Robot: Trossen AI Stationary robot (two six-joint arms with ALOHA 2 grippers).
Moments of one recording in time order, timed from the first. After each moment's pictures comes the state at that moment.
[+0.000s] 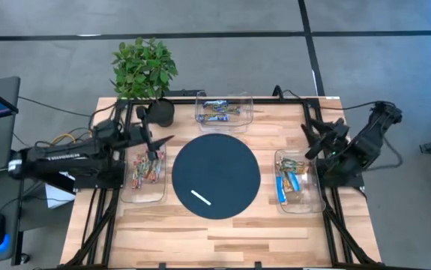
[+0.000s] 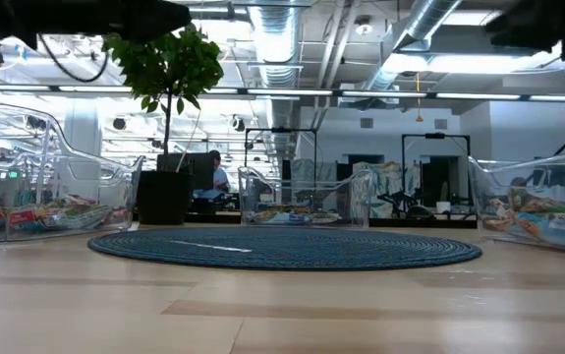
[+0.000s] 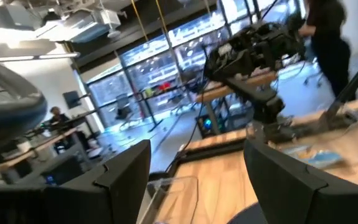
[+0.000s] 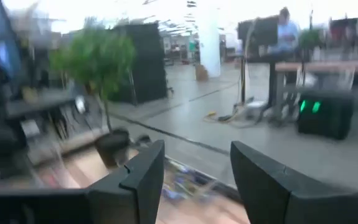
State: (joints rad) left arm 0.24 0.64 0.39 0.43 0.02 0.37; right arm 0.79 0.62 0.70 -1.49 1.57 1.43
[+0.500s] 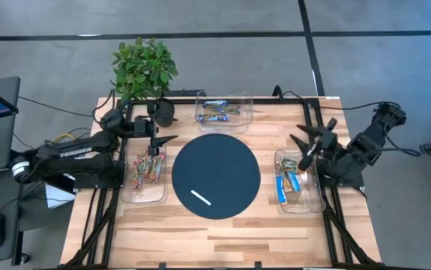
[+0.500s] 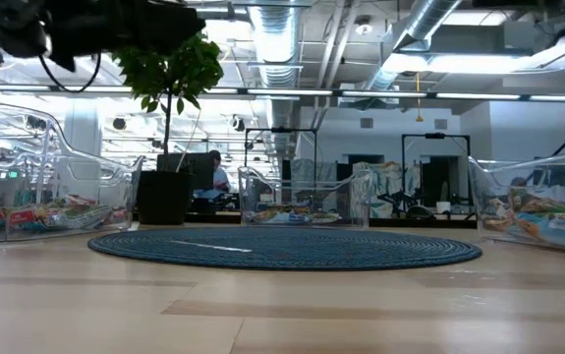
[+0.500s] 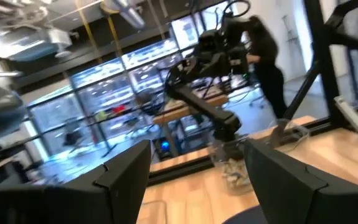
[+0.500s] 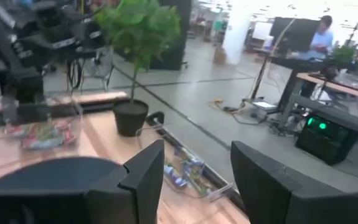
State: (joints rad) left arm 0.53 0.82 0.39 0.67 0.53 0.26; right arm 0.75 0.66 0.83 -0.77 1.38 0.40
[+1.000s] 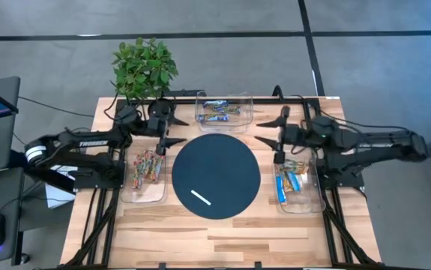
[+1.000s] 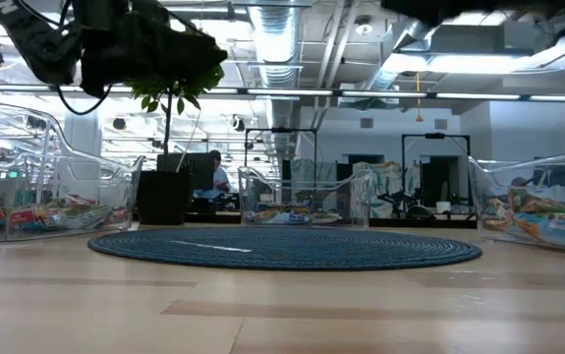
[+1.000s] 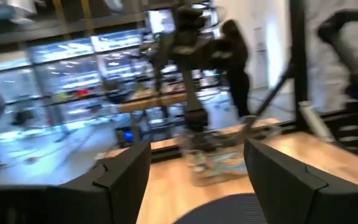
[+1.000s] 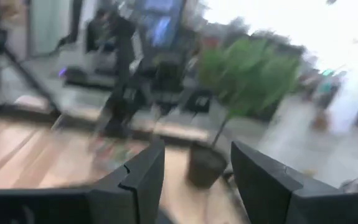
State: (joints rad) left arm 0.57 1.15 0.39 0.96 0.68 0.10; right arm -0.03 0.81 0.63 0.21 0.12 -0.36
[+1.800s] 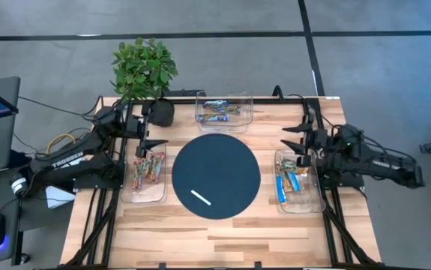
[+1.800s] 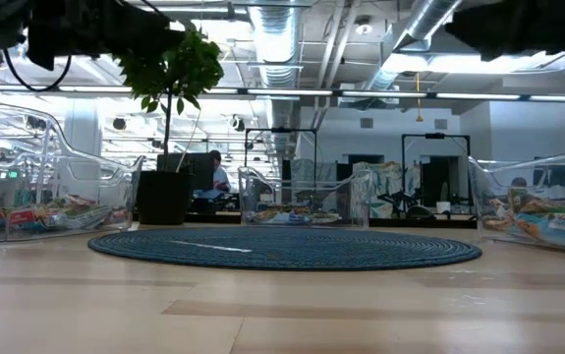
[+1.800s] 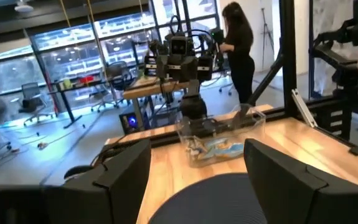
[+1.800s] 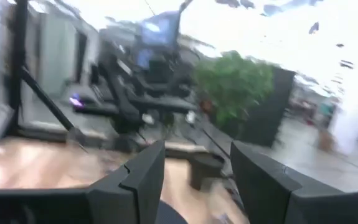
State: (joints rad) left arm 0.68 0.66 0.39 0.39 0.78 0.16; right arm -0.26 0.23 0.29 0.09 -0.13 -0.26
